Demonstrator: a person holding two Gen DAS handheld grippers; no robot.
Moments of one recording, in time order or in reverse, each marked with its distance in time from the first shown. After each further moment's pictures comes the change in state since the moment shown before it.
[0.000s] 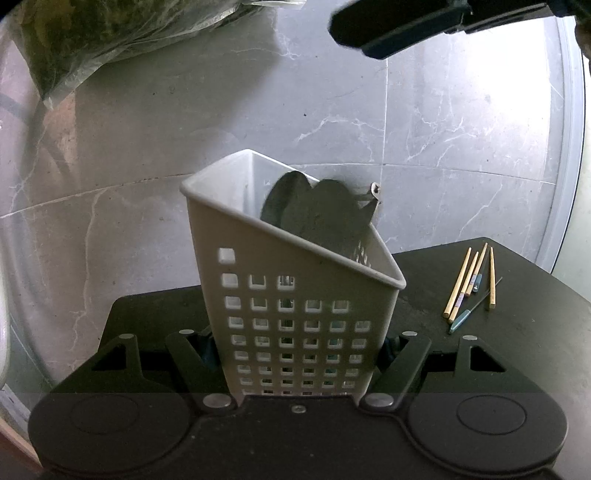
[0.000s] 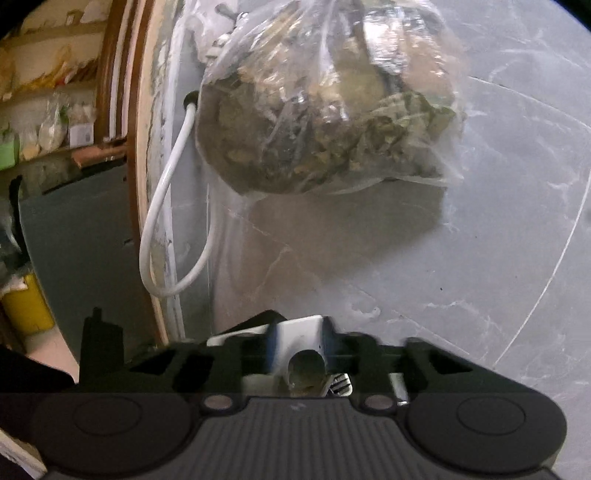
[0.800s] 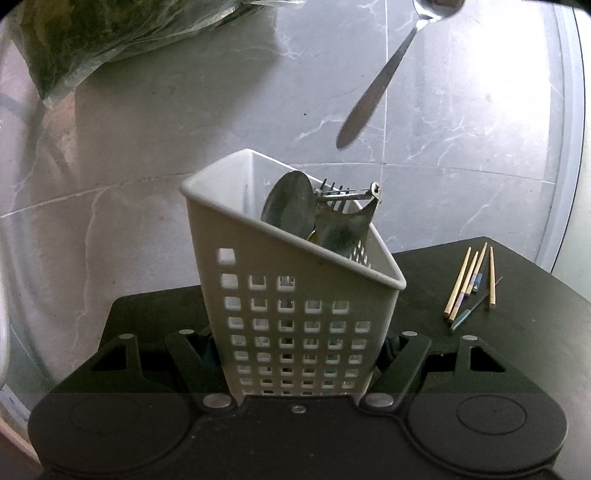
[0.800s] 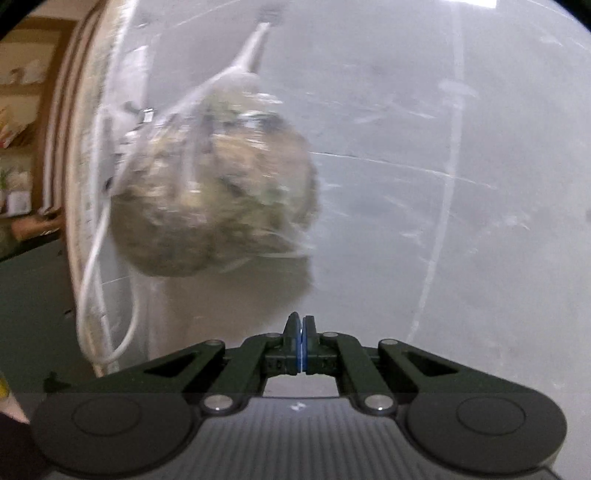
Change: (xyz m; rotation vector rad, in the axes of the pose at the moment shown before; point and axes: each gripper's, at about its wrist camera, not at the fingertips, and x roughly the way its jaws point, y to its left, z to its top) left arm 0.001 -0.001 0.001 -0.001 0.000 0.002; right arm -0.080 -0.052 0.017 0.094 -0.186 -0.227
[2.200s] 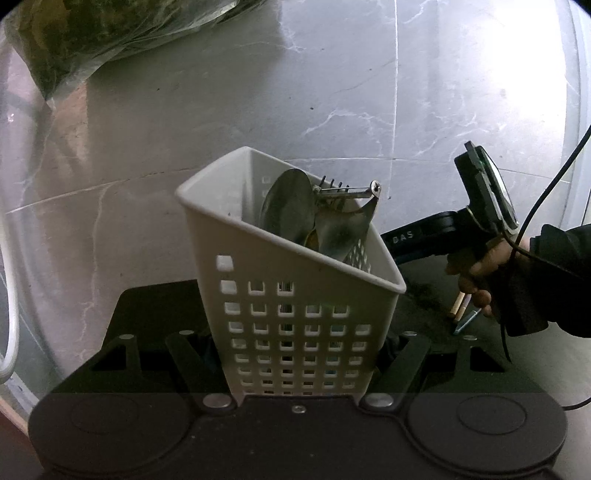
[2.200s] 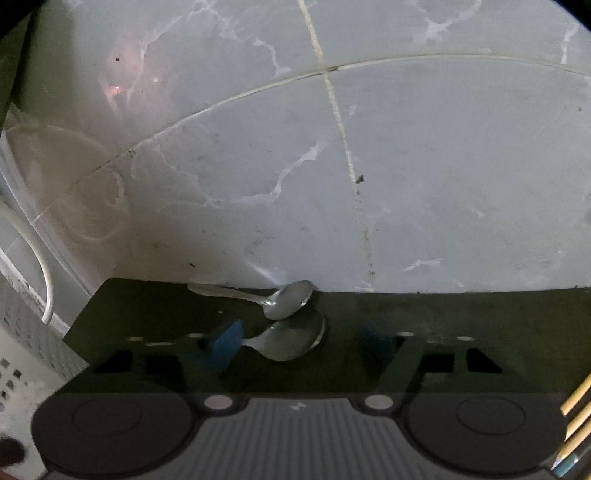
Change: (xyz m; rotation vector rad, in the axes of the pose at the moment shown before) left arm 0.007 -0.010 0.011 -0.015 0.034 0.047; right arm 0.225 -0.100 -0.222 0.493 0.396 0.065
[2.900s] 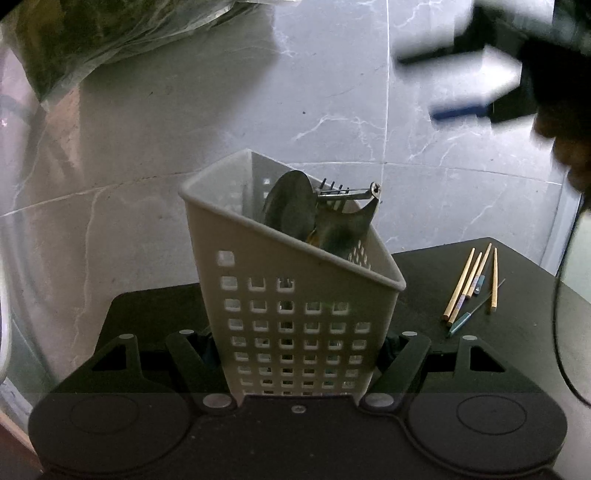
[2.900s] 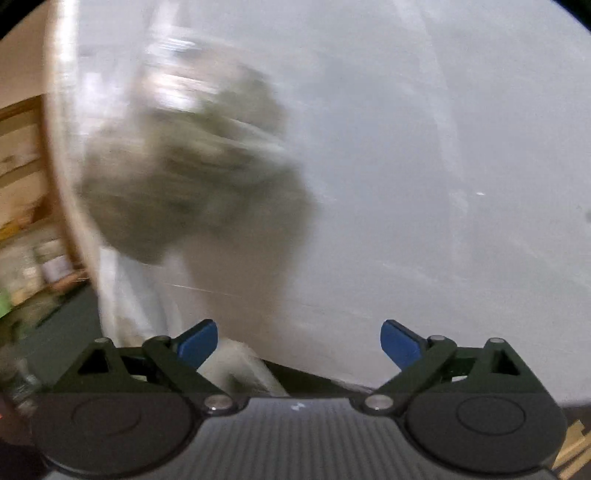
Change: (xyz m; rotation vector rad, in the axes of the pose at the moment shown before) left arm -0.003 0.005 -0.007 0.009 -0.020 -0.028; right arm -0.167 0.086 0.035 -0.165 -0.265 0.168
